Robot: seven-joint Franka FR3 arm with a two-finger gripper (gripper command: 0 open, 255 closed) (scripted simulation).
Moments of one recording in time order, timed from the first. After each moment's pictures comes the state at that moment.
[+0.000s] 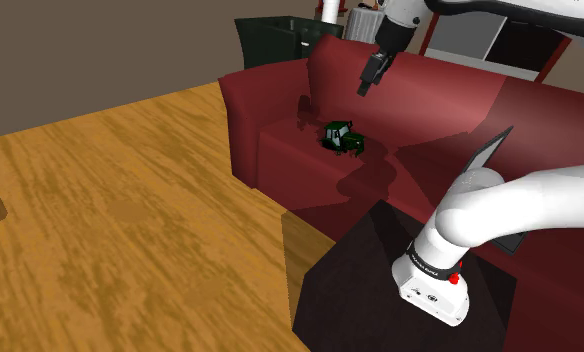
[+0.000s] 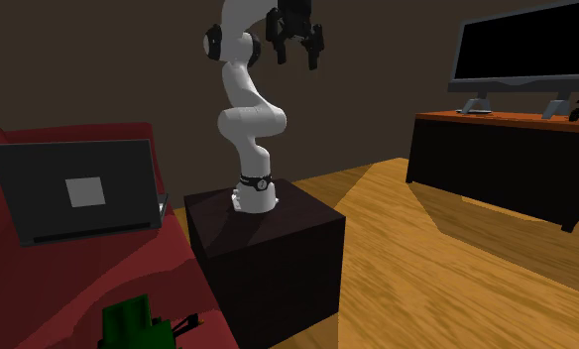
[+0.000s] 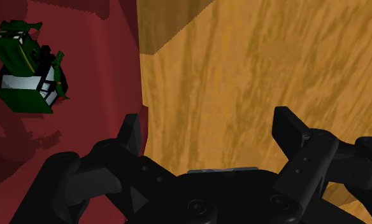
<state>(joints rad) 0.00 -0.83 -0.01 -2.28 -0.05 1.68 -0.17</state>
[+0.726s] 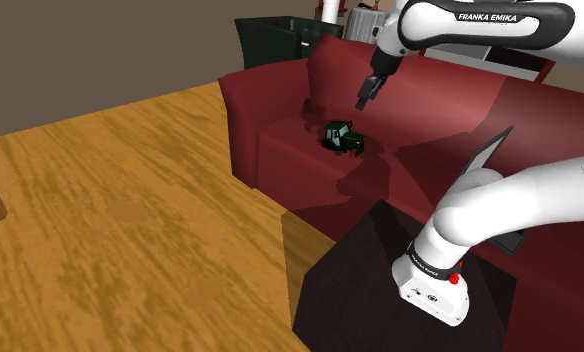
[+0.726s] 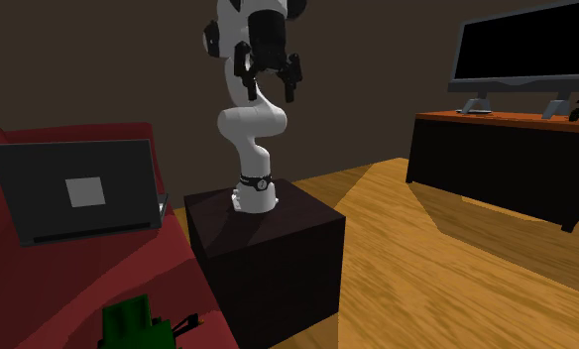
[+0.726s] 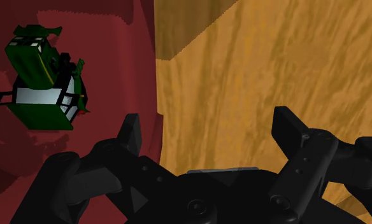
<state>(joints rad) -0.04 -0.73 -0.17 -2.41 -0.12 1.89 -0.31</state>
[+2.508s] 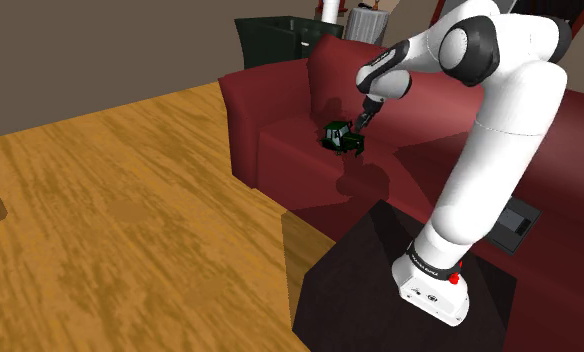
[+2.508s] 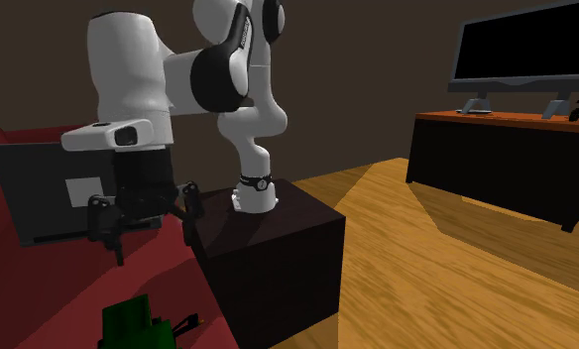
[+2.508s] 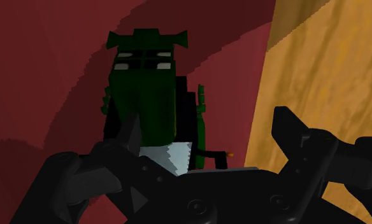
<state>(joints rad) -0.08 0.16 -0.60 -2.15 0.26 2.42 -0.96</state>
